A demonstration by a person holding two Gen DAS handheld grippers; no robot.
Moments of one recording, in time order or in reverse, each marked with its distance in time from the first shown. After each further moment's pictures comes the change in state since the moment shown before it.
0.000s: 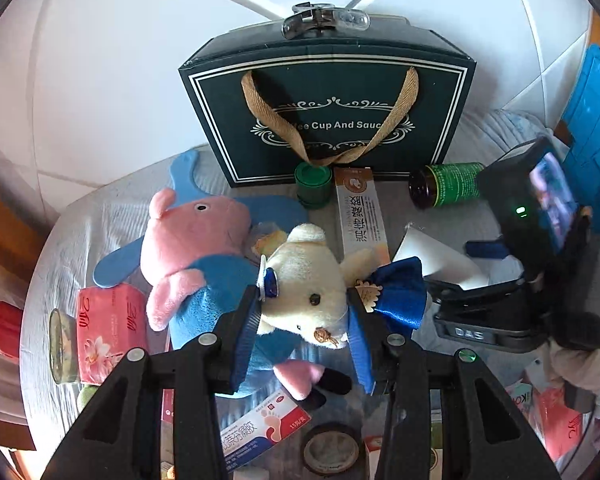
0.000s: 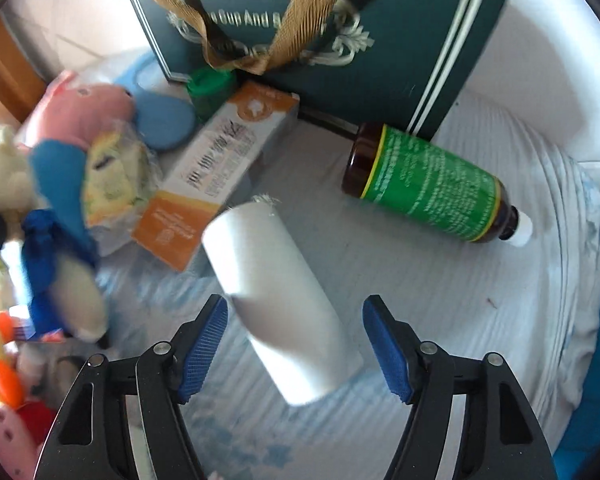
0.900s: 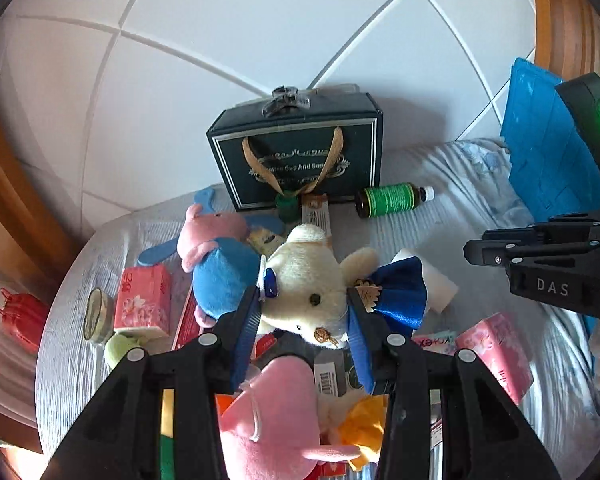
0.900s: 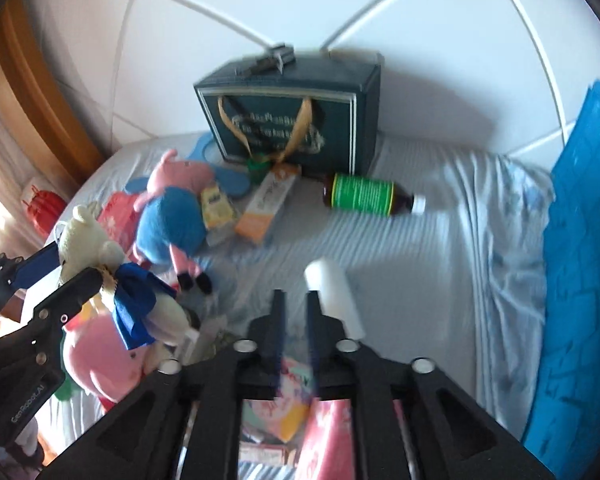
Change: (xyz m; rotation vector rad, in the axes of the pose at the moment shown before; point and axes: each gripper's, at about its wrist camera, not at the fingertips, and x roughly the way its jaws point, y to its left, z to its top) left arm -0.120 -0.062 -0.073 0.004 -0.183 0.054; right arm -0.192 -0.010 -0.096 0.120 -0.242 0.072
